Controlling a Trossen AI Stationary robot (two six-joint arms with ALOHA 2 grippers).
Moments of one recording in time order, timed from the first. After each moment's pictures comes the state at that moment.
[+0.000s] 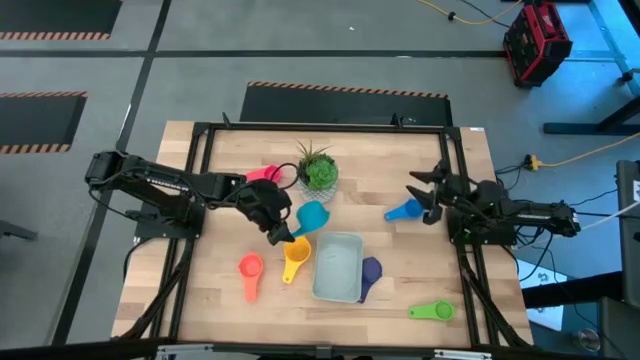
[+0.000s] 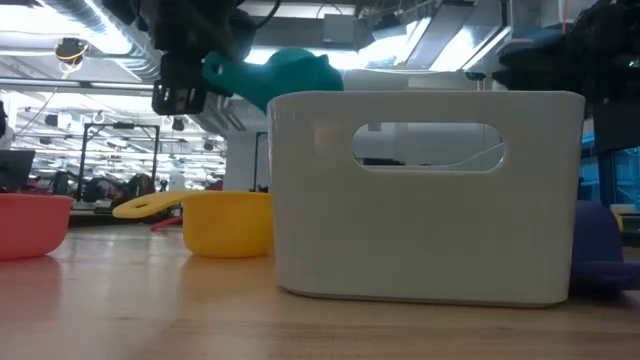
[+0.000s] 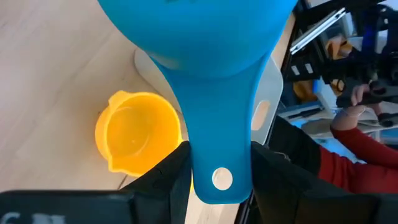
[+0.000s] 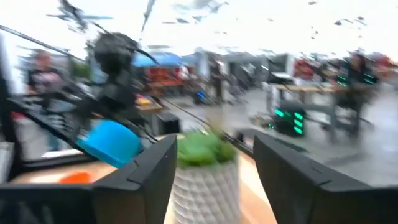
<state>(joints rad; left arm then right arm) -0.05 1.27 0.83 -0.24 0.31 -0.91 -0.05 0.01 0.01 0.24 0.22 0.01</state>
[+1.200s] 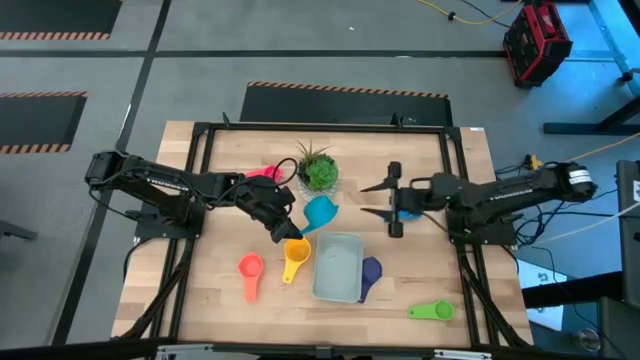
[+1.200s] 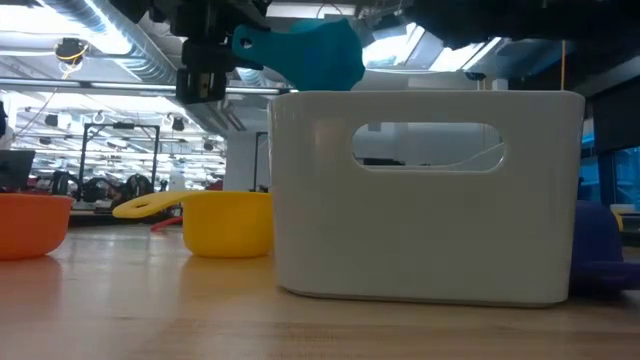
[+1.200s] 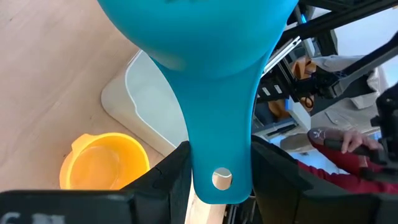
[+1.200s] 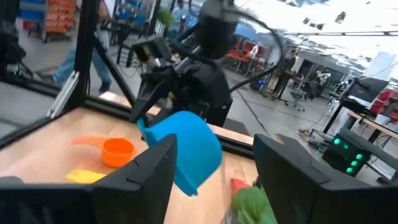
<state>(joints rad) -0.05 1.27 0.83 -0.09 0.30 -0.92 0.07 1.06 0.48 0.61 0.02 -0.32</state>
